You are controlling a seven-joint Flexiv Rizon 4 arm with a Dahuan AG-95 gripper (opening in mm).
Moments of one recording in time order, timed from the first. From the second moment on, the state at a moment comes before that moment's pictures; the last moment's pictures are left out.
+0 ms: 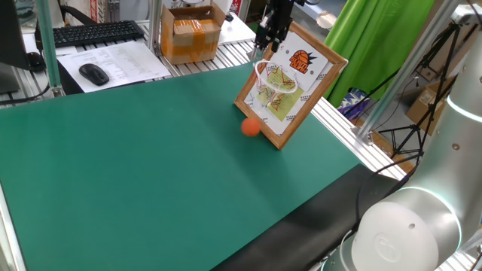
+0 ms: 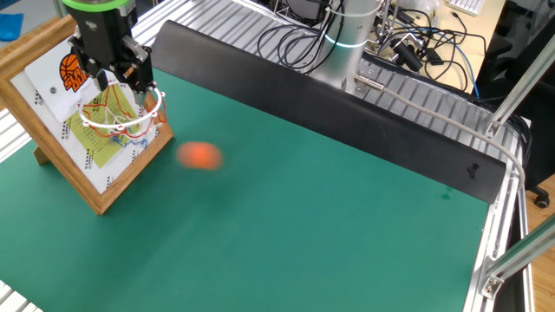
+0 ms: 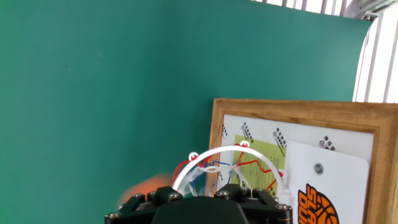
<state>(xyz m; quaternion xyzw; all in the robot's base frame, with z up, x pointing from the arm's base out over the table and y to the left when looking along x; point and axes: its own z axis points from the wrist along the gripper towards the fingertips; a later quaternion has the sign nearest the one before) 0.596 -0.190 0.282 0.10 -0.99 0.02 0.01</state>
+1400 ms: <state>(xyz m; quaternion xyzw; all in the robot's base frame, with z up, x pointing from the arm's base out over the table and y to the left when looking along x) 0.685 -0.153 0.292 0.06 -1.00 -0.02 0.01</state>
